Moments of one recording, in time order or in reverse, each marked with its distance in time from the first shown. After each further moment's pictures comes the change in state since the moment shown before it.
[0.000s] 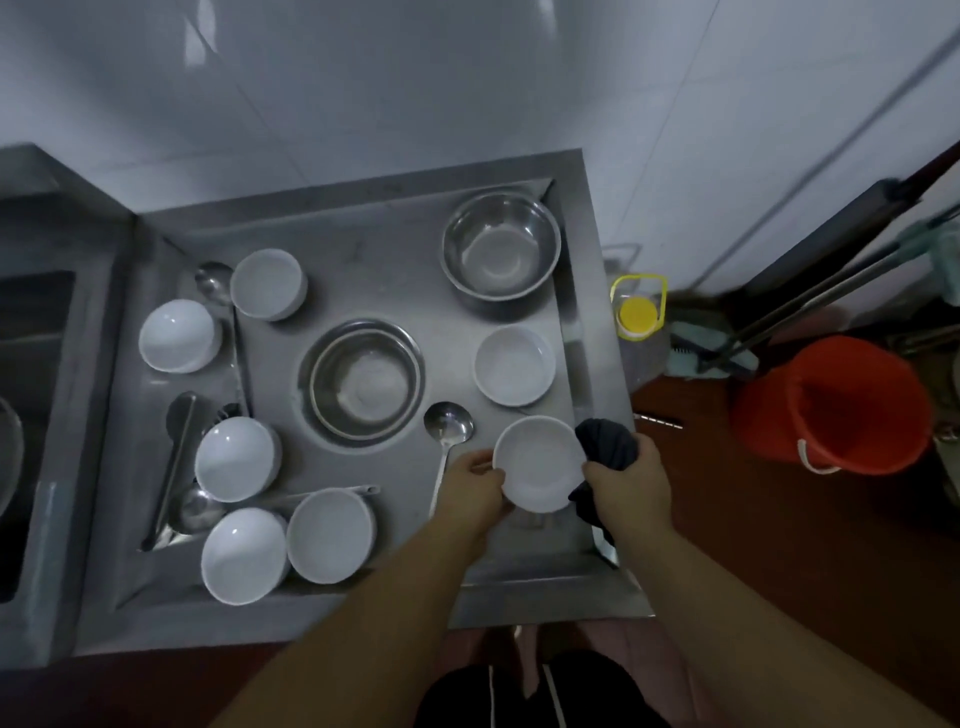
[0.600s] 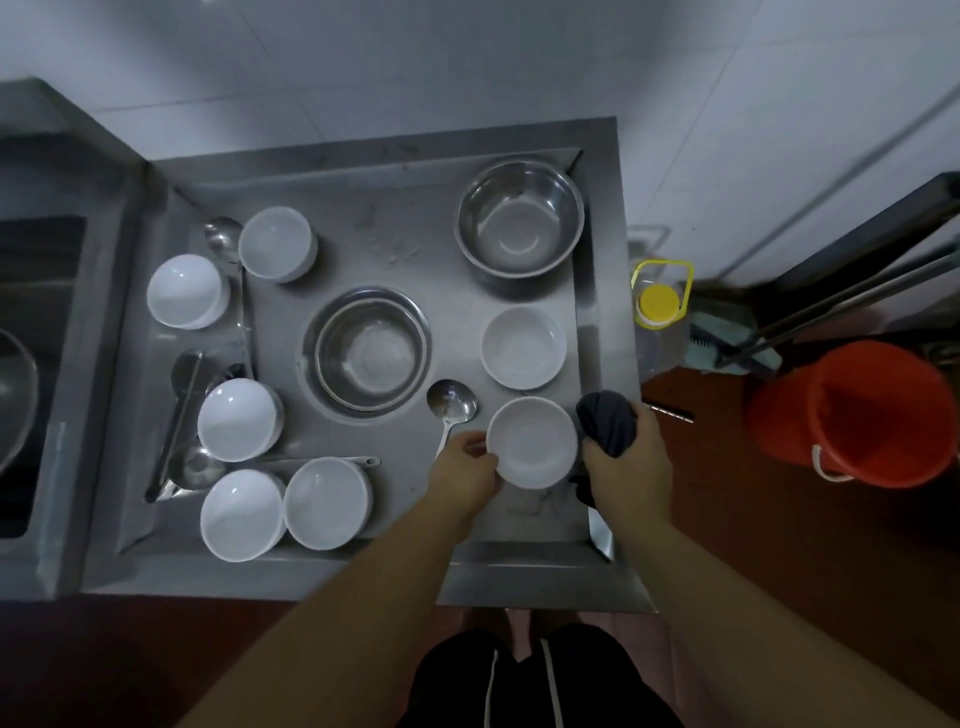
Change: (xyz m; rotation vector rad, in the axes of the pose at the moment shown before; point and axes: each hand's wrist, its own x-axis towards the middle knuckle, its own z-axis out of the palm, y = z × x) left_hand 0.018 -0.006 -0.012 0.161 0.057 0.027; right_hand 0.002 -0.016 -0.003 -0.056 -0.062 -0.241
